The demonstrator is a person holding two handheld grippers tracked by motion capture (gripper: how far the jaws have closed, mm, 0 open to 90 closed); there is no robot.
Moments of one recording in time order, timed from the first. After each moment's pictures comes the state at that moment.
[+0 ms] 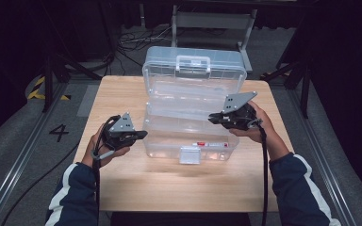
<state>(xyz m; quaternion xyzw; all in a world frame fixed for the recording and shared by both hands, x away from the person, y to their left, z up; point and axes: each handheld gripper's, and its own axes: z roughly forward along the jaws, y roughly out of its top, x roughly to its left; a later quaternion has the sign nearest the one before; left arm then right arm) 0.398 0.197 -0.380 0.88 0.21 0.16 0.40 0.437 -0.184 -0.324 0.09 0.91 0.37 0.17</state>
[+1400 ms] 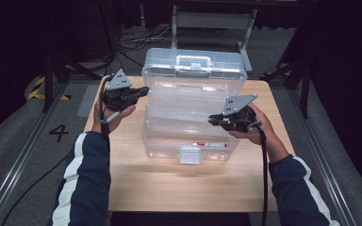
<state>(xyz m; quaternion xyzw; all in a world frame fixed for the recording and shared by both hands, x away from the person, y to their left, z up) 0.466 0.189 -0.316 0.80 0.27 0.23 0.48 0.433 -0.184 -0.328 0.09 0.91 0.37 0.18</state>
